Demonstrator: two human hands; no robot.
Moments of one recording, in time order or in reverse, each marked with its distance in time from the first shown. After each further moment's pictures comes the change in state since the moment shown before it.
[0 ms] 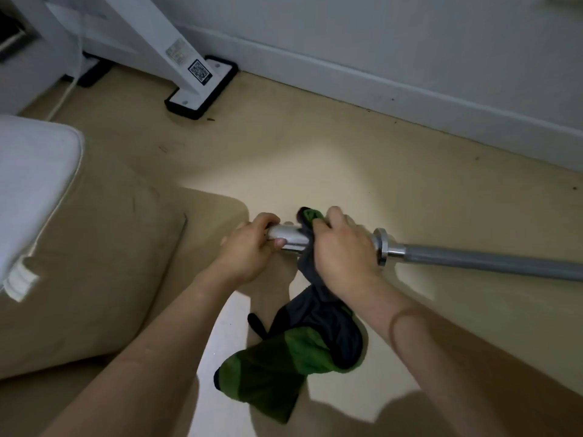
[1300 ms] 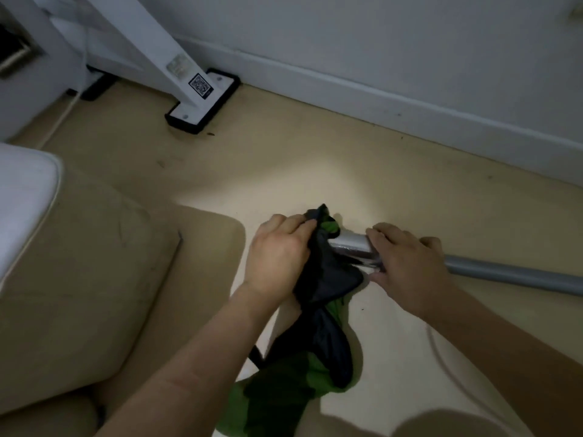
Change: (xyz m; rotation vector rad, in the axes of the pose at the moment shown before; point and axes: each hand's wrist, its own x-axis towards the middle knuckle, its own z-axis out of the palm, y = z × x) left_hand 0.026 0.055 0.019 0.444 0.385 0.319; right_hand 0.011 0.095 -0.015 -0.076 -0.297 -0.054
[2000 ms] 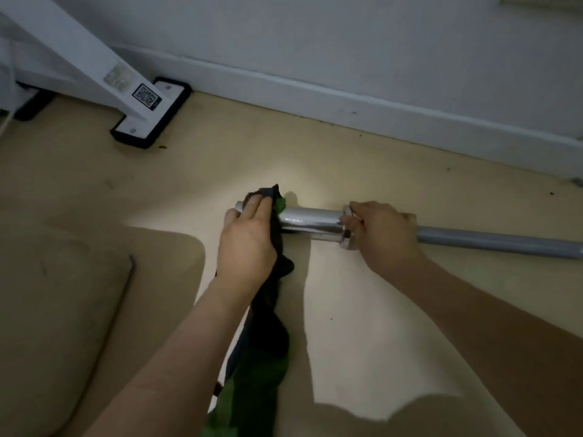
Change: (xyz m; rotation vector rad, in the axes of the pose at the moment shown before) left_hand 0.042 0.015 0.009 -0.063 -0.076 -0.160; right_hand 0.046 0.038 0.008 0.309 0.275 0.222
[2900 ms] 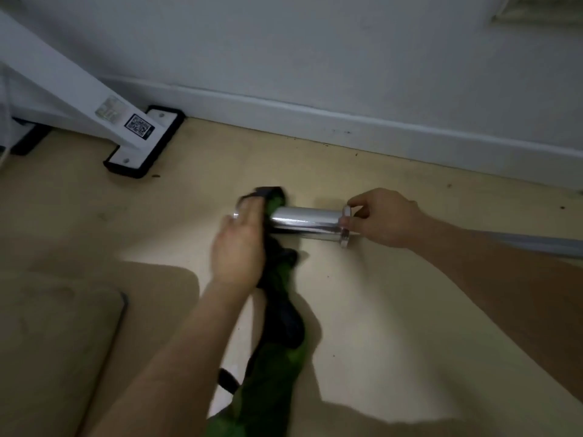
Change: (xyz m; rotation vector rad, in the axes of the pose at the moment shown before) left_hand 0.048 -0.014 0.013 0.100 0.063 0.003; right_hand 0.075 0.019 -0.025 0.111 -0.307 0.096
